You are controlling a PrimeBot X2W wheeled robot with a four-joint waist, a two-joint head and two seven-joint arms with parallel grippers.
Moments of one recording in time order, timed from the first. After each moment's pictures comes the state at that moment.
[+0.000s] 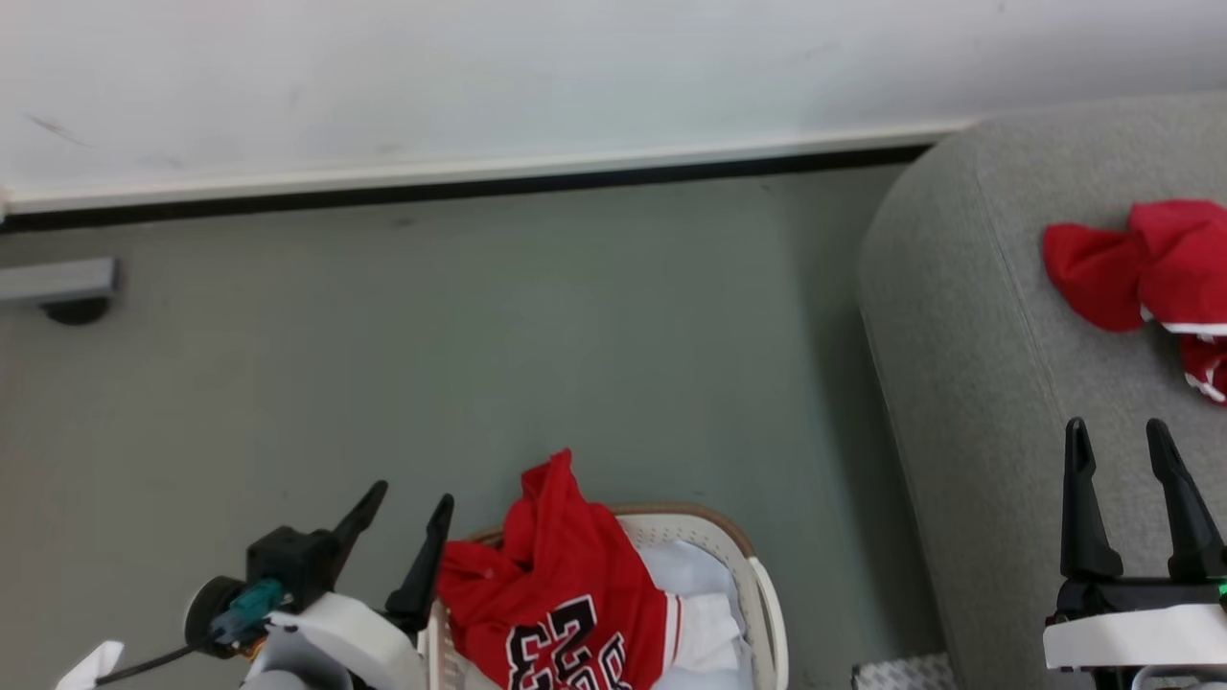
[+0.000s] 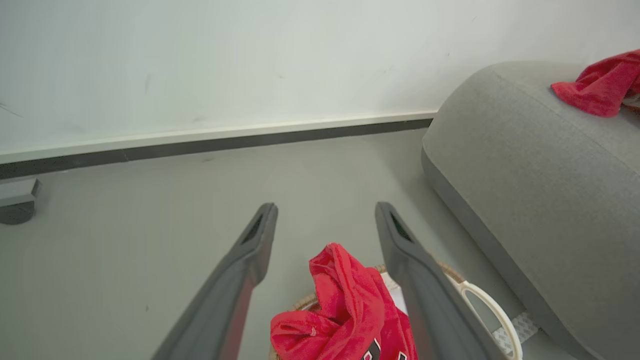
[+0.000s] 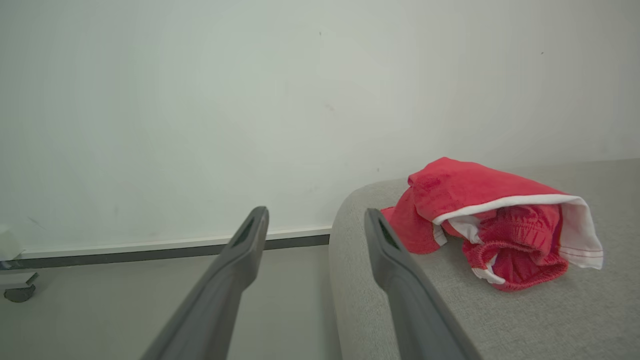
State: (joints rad) left arm -0.28 0.26 -0.33 0.45 -0.33 -0.13 -0.26; right arm -0.13 -0.07 -0.07 0.13 0.26 0.13 -0.26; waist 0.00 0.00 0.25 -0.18
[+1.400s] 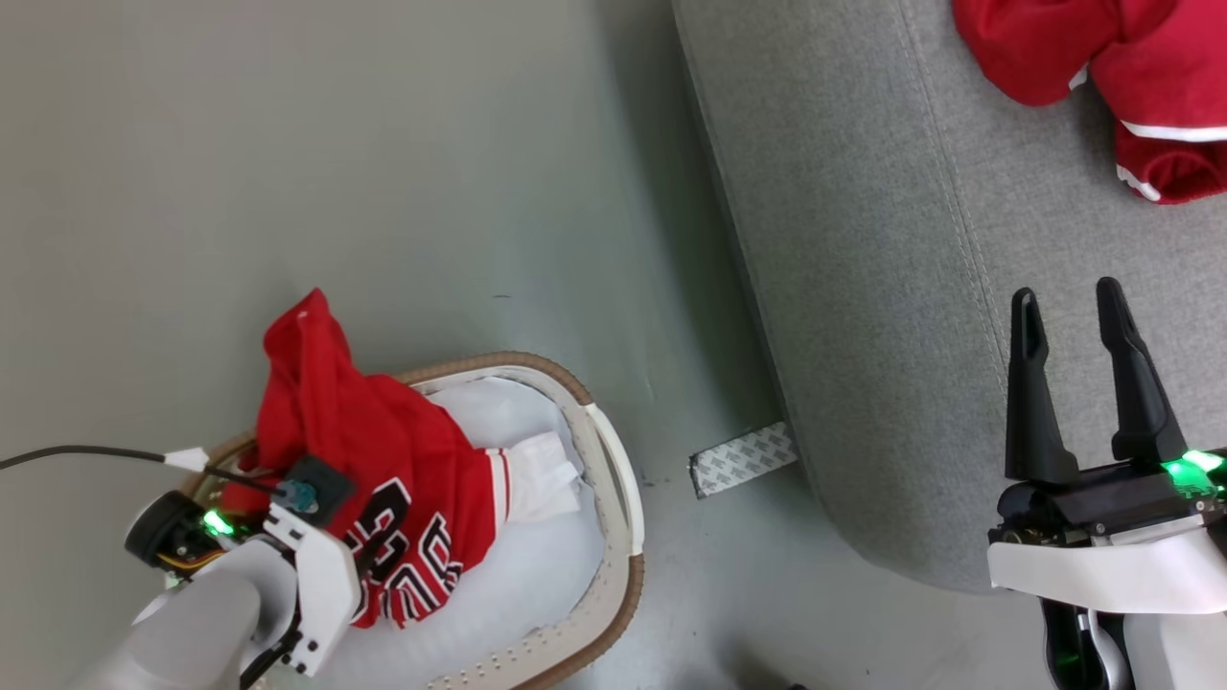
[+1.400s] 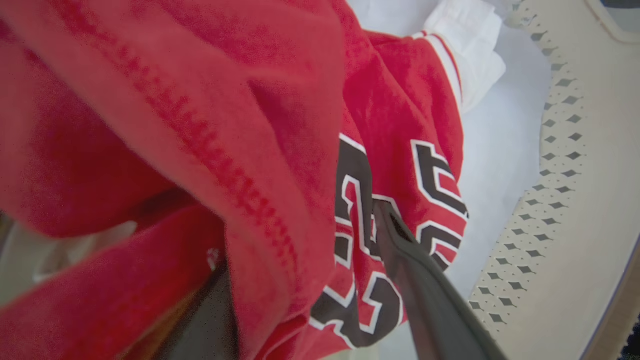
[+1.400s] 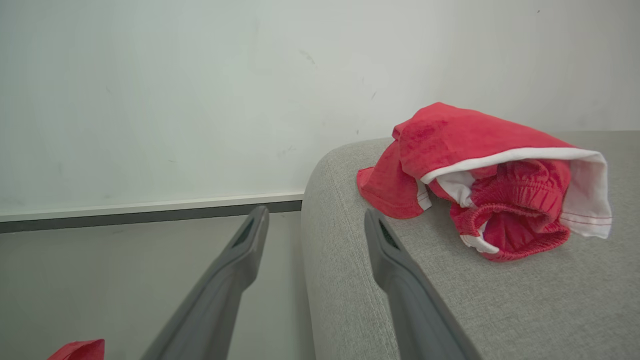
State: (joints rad) left arm -0.76 0.45 -1.09 1.00 -0.56 -0.13 -0.09; right arm -0.25 -0.05 0.08 -0.06 0.35 0.13 -0.26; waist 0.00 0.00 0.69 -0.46
